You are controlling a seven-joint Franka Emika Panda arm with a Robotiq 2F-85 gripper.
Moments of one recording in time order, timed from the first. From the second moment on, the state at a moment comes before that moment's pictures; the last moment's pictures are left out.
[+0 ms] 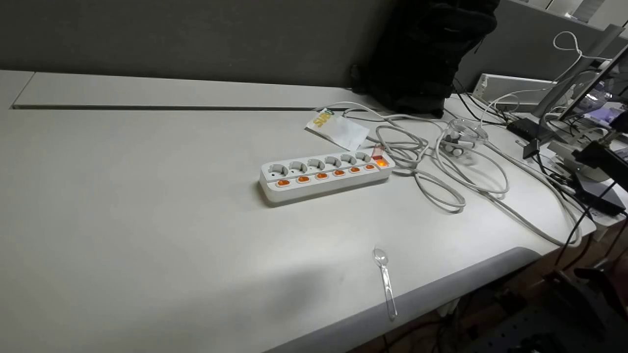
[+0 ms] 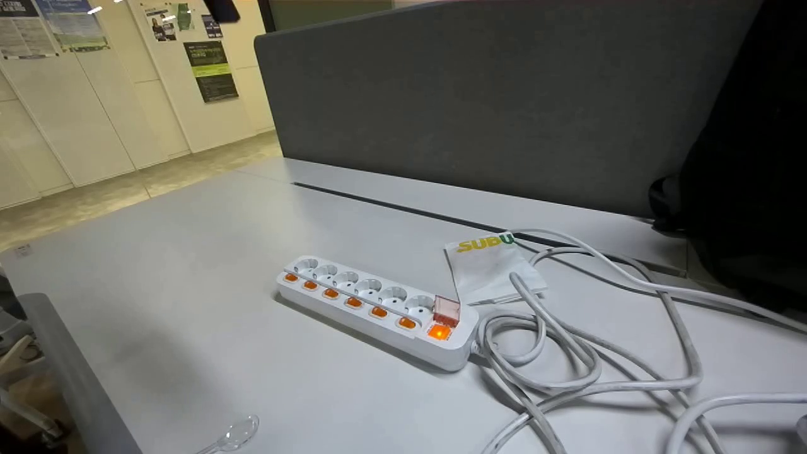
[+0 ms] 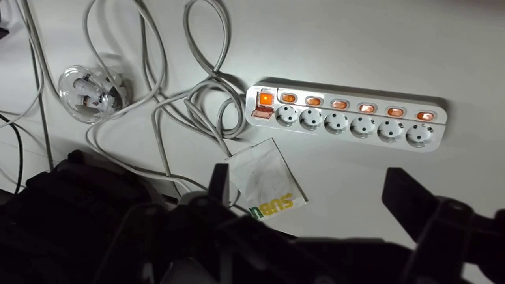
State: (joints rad) arm -0.02 -0.29 0.07 -2.32 -0.31 2.08 0.08
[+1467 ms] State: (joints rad) arm 0.00 0.19 0.04 -2.30 -0.25 2.39 0.24
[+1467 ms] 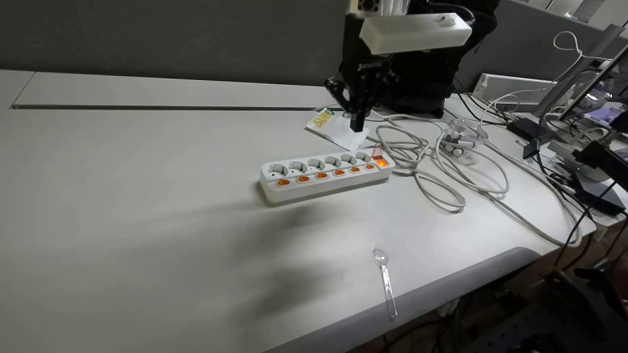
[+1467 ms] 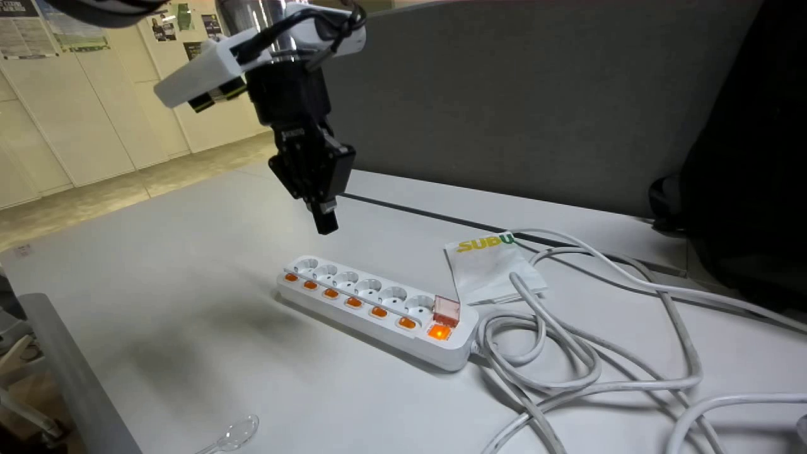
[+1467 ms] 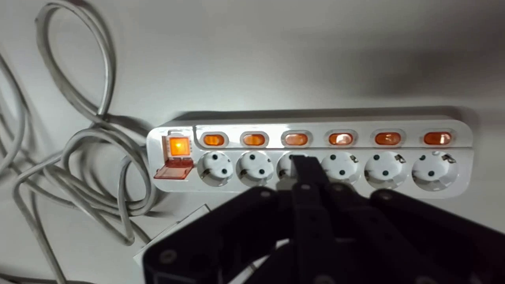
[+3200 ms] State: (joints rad) arm 0.13 0.39 -0.05 -2.32 -0.23 2.71 0.26
